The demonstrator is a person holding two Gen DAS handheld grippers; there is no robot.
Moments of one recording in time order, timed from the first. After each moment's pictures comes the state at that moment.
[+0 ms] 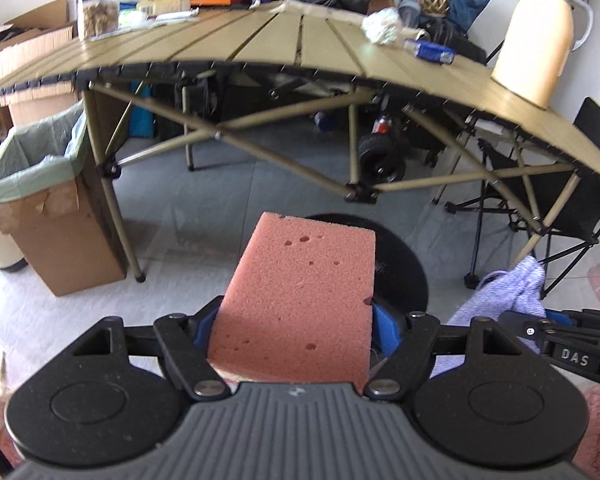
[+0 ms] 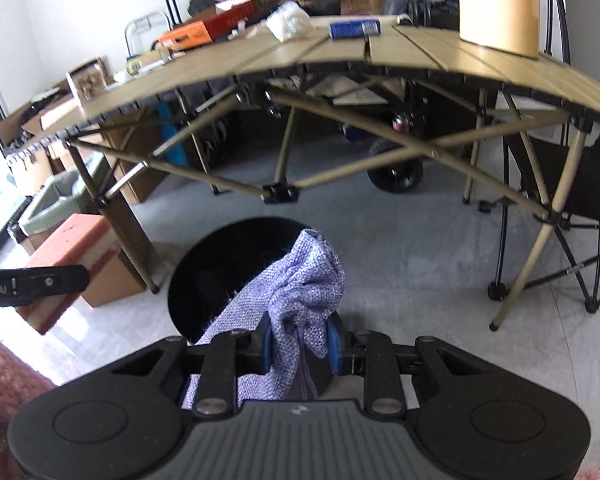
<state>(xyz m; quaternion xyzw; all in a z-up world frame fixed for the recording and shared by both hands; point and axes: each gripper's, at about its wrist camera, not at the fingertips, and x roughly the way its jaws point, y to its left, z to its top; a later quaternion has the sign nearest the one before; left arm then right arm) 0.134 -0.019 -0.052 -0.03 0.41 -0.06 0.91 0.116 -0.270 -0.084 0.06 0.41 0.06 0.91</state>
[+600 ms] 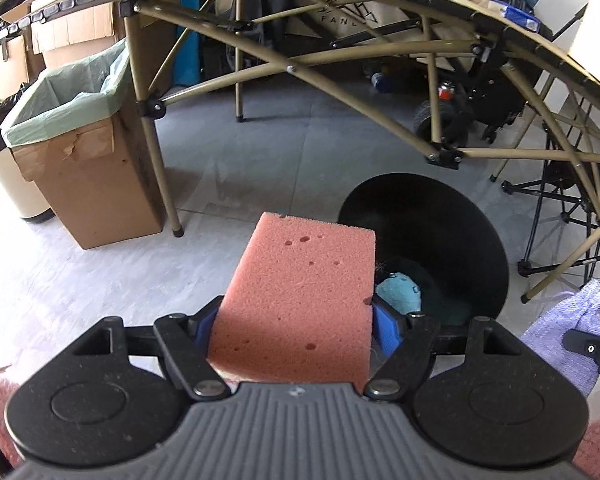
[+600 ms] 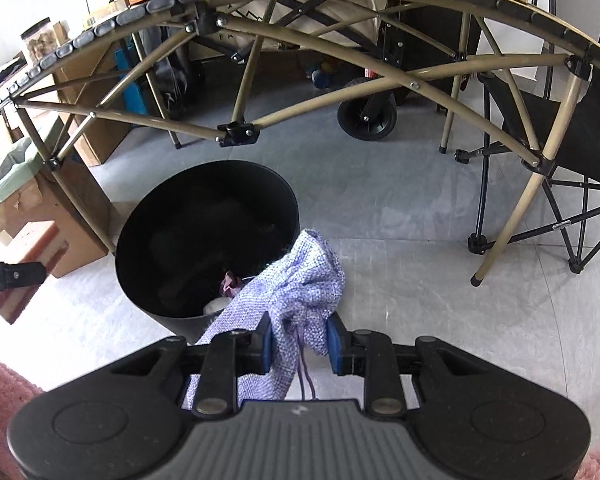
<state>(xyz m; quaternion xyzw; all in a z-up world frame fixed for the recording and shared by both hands) 0.165 0.016 -0.101 -0.04 0.47 0.01 0.88 0.141 -0.271 -0.125 0.05 0.48 0.02 0.88</state>
